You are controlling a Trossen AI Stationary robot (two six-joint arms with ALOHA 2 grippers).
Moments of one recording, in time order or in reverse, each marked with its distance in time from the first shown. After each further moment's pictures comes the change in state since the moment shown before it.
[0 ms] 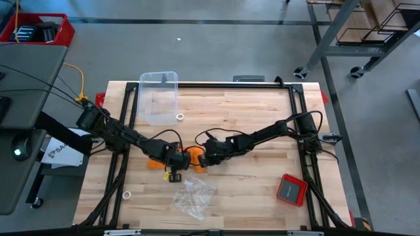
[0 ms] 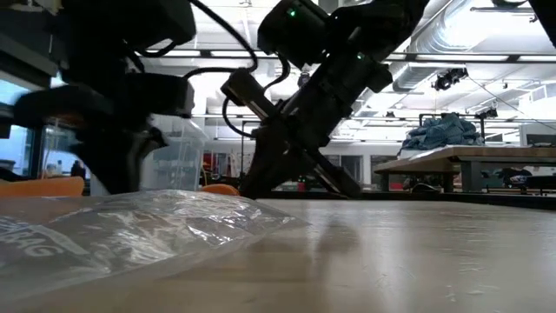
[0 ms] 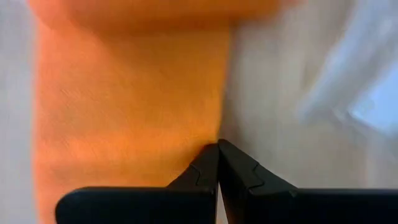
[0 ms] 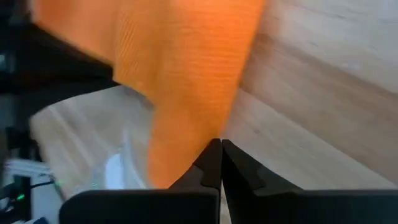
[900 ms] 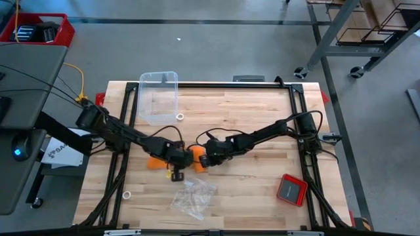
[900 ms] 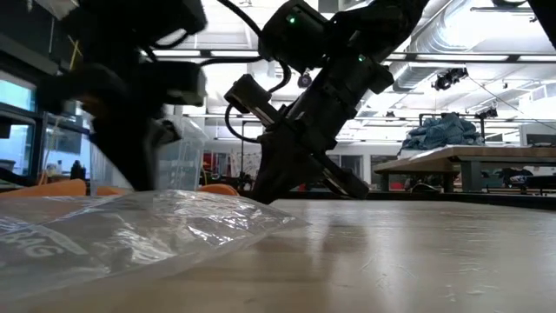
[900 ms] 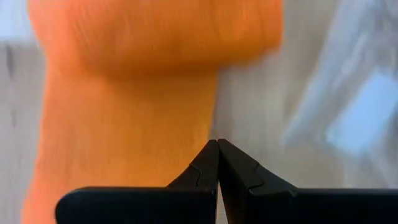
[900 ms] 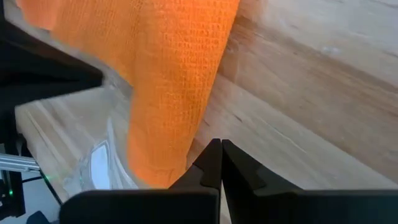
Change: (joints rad) left arm 0.034 -0.014 0.021 0.036 0.035 0.051; right arm -0.004 0.000 0.000 -0.049 -0.040 0.001
